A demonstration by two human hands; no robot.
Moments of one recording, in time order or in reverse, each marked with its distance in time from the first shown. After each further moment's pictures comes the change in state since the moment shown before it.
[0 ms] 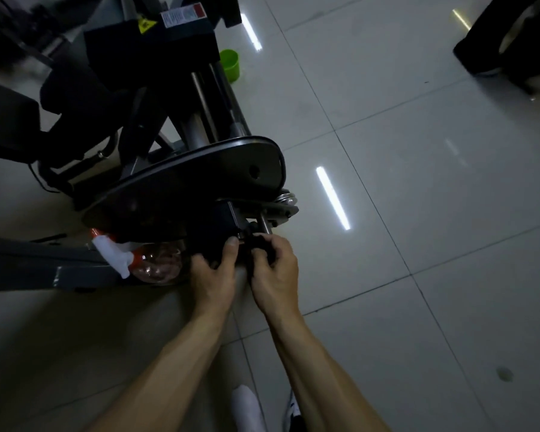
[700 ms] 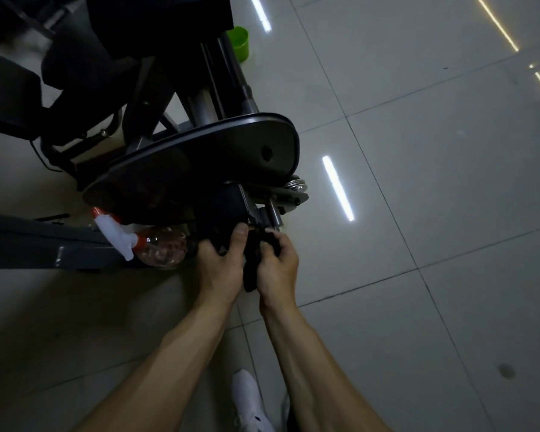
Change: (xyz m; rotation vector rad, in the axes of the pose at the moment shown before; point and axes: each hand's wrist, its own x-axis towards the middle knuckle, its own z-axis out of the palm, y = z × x) left_hand 0.007 -0.010 -0.004 0.038 -0.067 0.050; right_hand 0.002 0.026 0.027 0.258 0.079 0.350
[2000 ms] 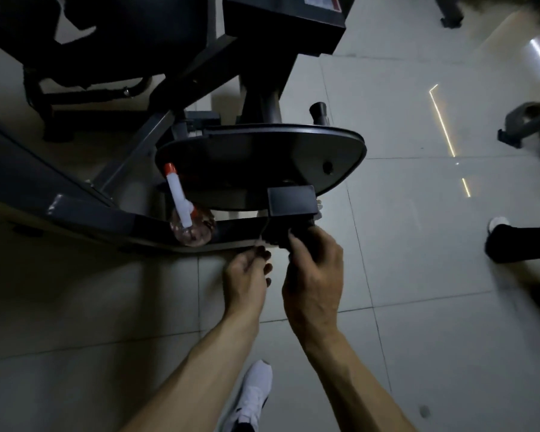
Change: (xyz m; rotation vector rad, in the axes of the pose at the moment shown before) left_hand -0.020 -0.033 -0.032 -0.465 -0.097 -0.405; right_hand -0.058 -0.024 -0.005 -1.241 0.125 -1.252
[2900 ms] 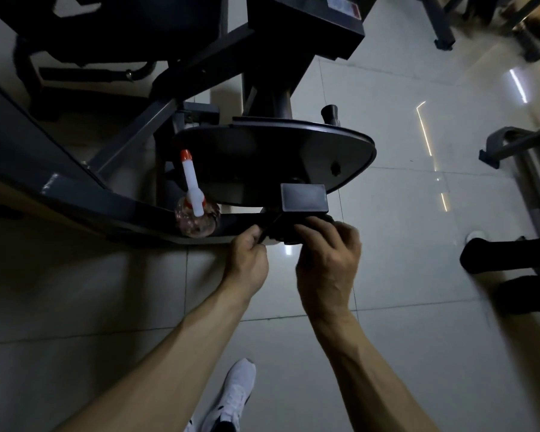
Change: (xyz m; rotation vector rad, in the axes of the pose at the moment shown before) left_hand 0.020 0.024 -0.014 0.218 -0.251 0.254; right_hand 0.019 0.011 0.003 -0.080 0.067 -0.090
